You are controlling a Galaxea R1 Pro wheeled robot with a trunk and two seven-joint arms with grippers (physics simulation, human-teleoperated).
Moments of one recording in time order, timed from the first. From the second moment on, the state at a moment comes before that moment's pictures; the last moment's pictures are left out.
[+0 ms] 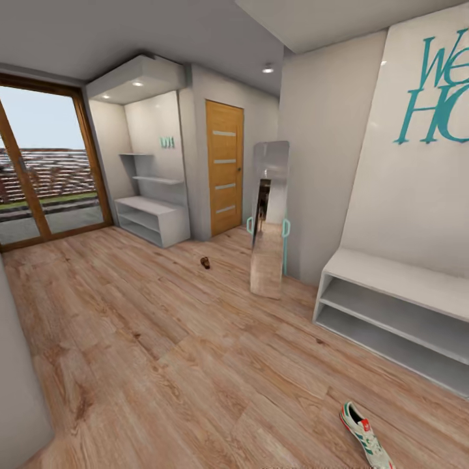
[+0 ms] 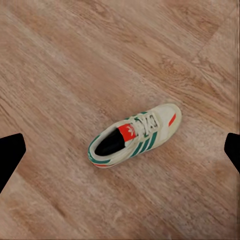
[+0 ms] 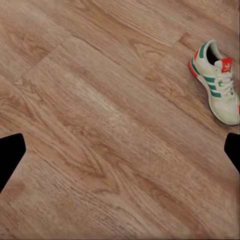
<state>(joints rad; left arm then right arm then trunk) -0.20 0.03 0.00 -0.27 0.00 -0.25 0.00 -0.03 -0.06 -0.01 -0.54 0.00 -0.27 0.00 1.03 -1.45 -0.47</state>
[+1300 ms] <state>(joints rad) -0.38 0.25 -0.01 -0.28 -0.08 -0.19 -0.38 -0.04 -0.06 0.00 -0.86 0.00 -0.19 0.01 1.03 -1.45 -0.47</state>
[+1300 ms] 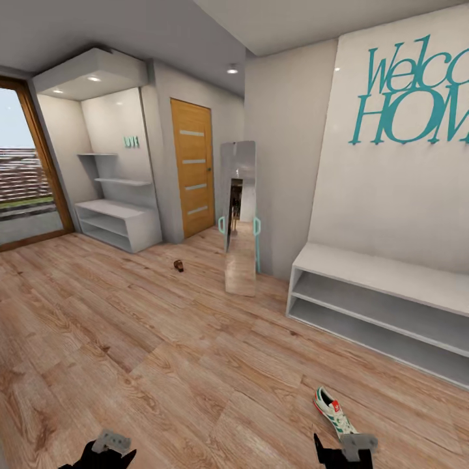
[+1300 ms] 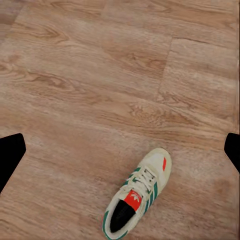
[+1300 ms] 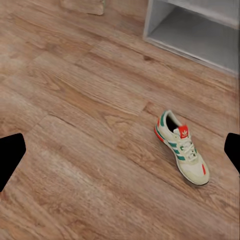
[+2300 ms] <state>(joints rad) -0.49 0.25 -0.01 -0.28 -0.27 -0.01 -0.45 -0.33 -0.07 0.00 -1.37 0.01 0.55 0.09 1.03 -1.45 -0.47</state>
